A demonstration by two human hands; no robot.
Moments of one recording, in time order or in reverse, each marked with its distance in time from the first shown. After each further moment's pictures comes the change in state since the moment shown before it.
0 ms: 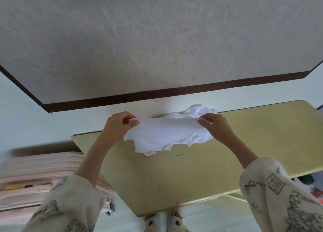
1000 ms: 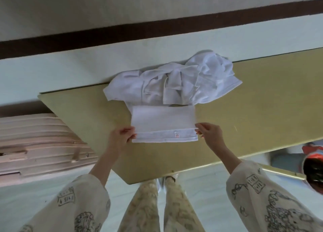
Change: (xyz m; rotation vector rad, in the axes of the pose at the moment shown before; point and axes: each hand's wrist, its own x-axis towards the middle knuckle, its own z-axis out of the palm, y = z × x) left_hand -0.032 -0.146 0.168 -0.499 -0.085 -0.653; right_hand -0.029 0.155 0.151 0.320 -0.045 0.513
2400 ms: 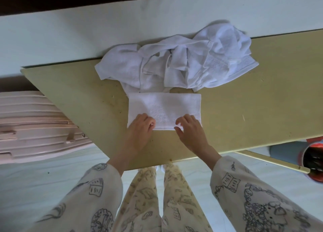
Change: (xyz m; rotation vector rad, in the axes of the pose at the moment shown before) left_hand 0.007 -0.036 0.062 0.826 -0.116 0.688; right_hand -0.012 0.025 0.059 -0.614 -0.098 -0.710
